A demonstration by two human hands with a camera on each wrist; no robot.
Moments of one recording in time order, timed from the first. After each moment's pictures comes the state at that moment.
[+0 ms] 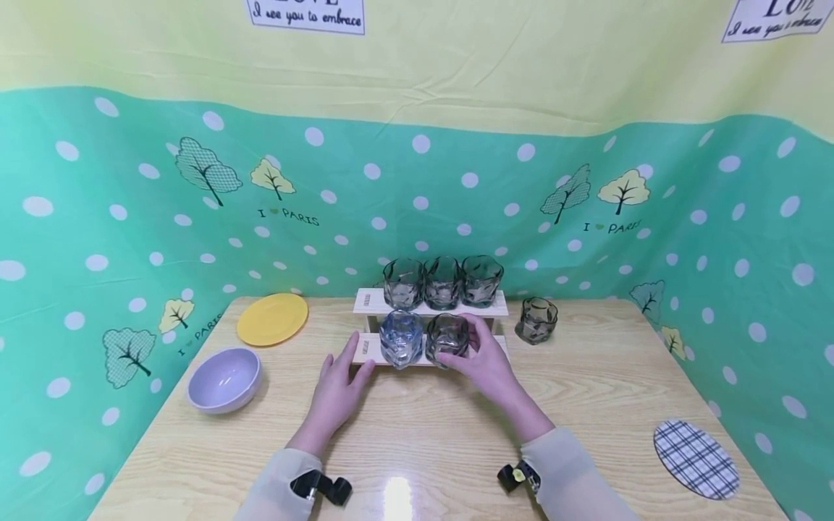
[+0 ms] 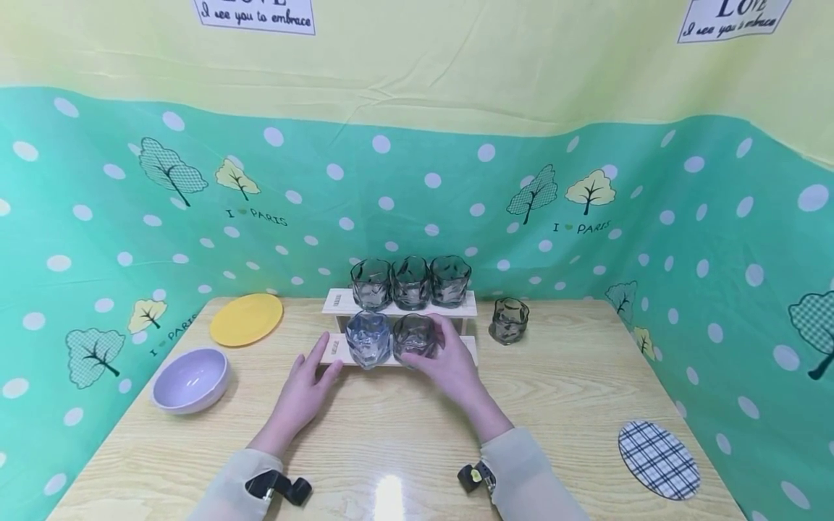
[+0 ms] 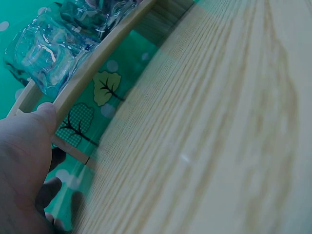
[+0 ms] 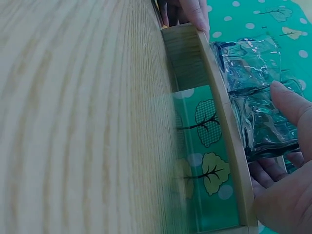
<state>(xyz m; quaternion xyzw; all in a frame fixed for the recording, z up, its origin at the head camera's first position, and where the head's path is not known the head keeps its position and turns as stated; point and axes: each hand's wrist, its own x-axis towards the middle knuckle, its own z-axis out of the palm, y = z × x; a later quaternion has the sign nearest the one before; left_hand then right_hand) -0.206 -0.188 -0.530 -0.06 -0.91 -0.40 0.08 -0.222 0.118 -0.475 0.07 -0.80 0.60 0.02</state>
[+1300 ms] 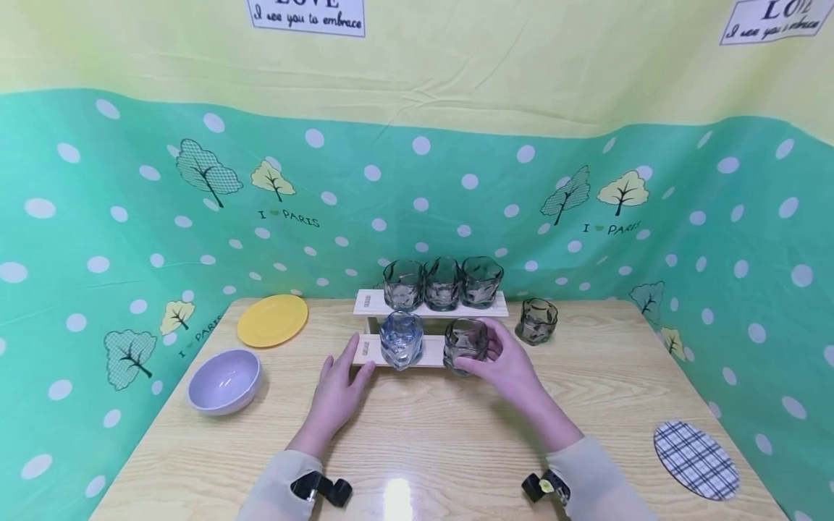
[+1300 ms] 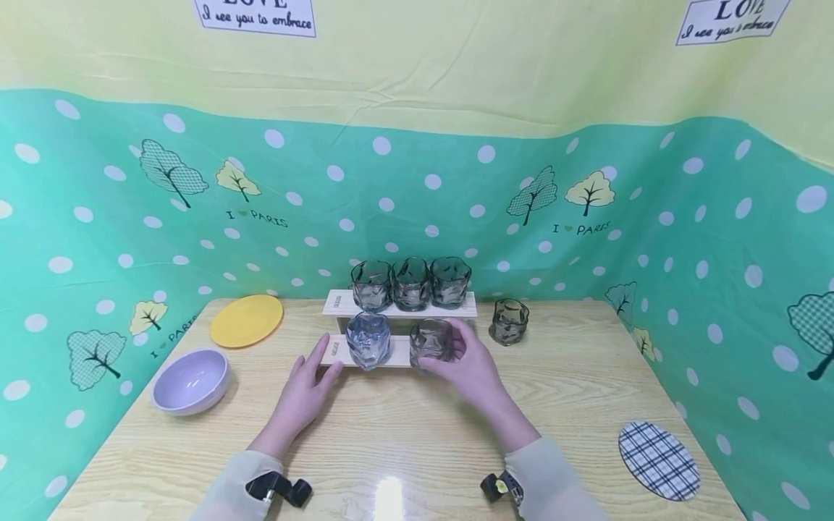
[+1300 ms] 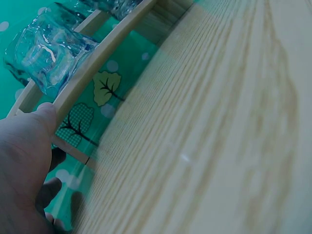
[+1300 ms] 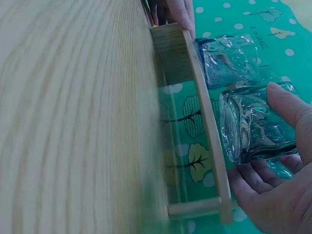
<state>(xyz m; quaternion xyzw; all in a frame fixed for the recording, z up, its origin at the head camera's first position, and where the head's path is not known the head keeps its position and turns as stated) -0.209 -0.189 -0.534 -0.07 -0.91 -0.40 0.08 -0.206 0.149 -0.456 0.03 -0.81 0.58 0.00</state>
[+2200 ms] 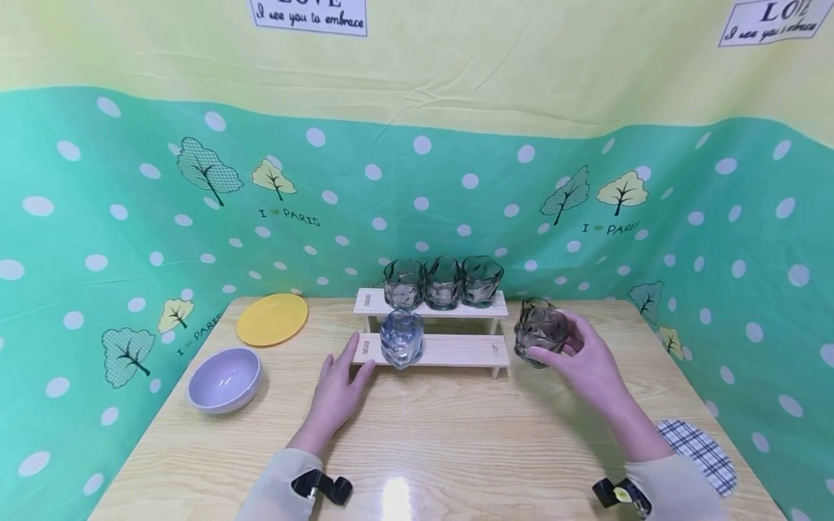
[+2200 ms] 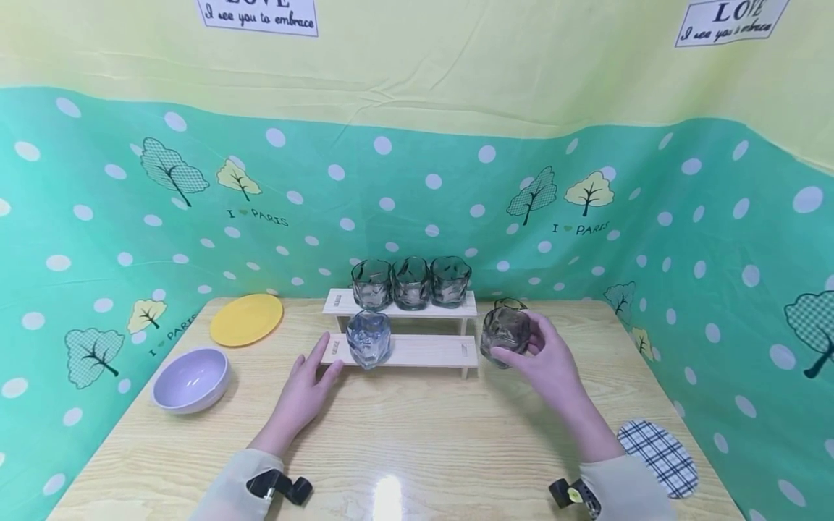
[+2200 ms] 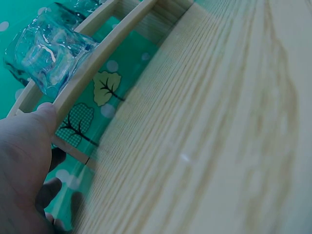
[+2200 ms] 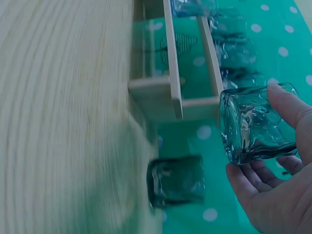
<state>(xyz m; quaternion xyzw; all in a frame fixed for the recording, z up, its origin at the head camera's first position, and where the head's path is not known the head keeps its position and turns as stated) -0.210 -0.189 -0.538 -0.07 -0.91 -0.39 0.08 -0.185 0.255 -0.423 -0.01 -0.86 0.51 0.05</state>
